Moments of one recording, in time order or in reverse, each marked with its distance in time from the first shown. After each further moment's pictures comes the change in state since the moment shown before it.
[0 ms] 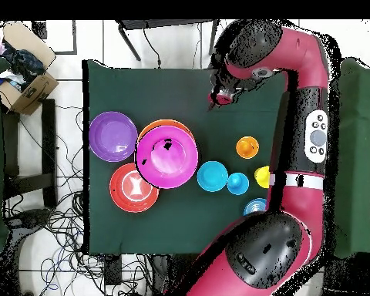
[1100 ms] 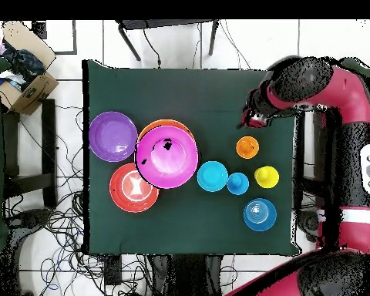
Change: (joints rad) arm -0.255 -0.094 -0.024 0.358 0.101 -0.221 -0.045
